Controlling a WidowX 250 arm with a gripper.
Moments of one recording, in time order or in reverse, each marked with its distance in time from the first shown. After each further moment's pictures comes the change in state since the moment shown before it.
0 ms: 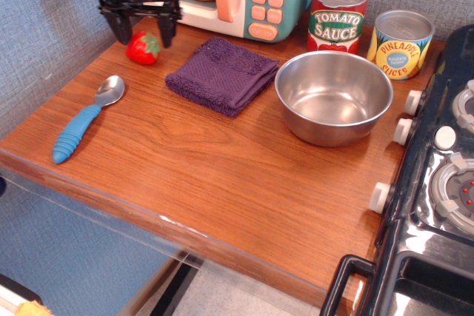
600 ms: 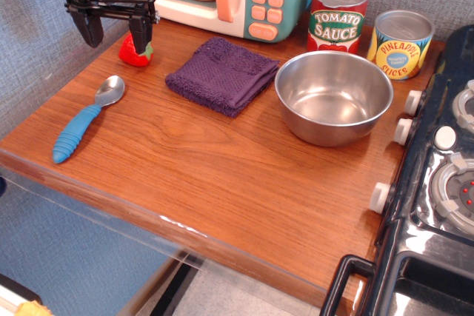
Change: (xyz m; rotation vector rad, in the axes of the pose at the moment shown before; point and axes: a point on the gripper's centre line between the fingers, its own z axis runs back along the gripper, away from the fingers) arm -0.042 0.018 0.029 0.041 0.015 -0.011
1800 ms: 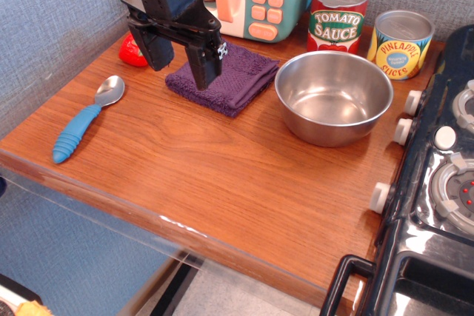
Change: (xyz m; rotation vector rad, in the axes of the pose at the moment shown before) arm -0.084 -0.107 0.064 -0.149 -0.058 -0.432
